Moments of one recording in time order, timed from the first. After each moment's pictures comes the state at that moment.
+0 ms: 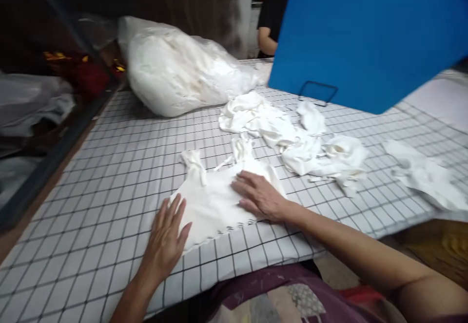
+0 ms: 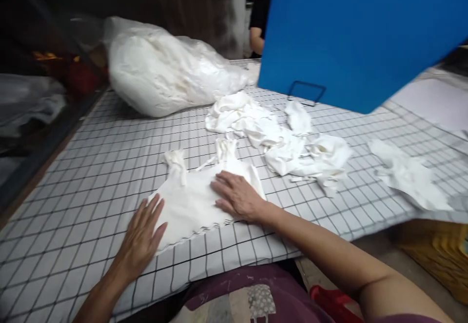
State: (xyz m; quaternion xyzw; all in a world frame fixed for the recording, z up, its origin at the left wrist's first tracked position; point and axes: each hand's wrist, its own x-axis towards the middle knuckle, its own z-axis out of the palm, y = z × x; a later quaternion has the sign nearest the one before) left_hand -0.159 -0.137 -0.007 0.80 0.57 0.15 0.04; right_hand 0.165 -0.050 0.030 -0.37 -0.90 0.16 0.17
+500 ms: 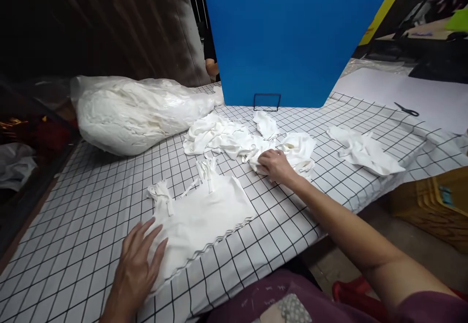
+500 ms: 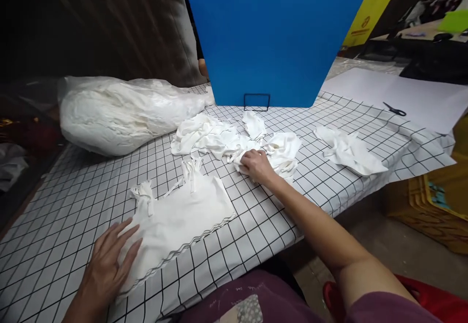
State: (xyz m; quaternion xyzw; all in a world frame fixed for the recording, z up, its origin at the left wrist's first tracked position) left_hand -0.126 -0.105 0.037 0.81 0.54 0.22 0.03; right_hand 0.330 -0.016 0.044 -0.60 -0.76 0.07 0.25
